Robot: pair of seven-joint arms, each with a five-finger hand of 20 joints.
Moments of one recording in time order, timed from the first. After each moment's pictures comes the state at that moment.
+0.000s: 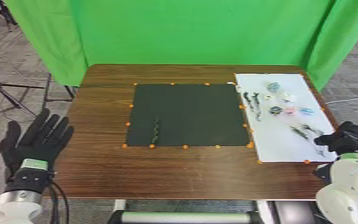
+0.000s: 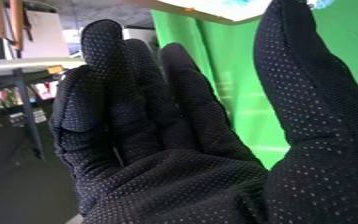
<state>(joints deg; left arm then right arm) 136.6 -52.4 -101.0 -124.6 0.1 9.5 27.3 -114.4 -60.4 96.7 -122.7 -138.4 -8.8 50.5</state>
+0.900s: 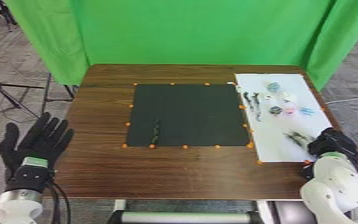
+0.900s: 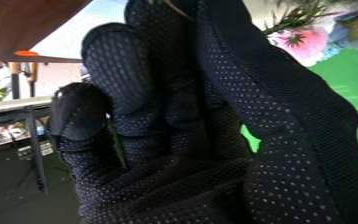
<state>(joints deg) 136.6 -52.4 -100.8 -126.1 -2.9 14.7 27.5 -108.5 -62.3 91.6 -114.2 -138.3 -9.2 51.2</state>
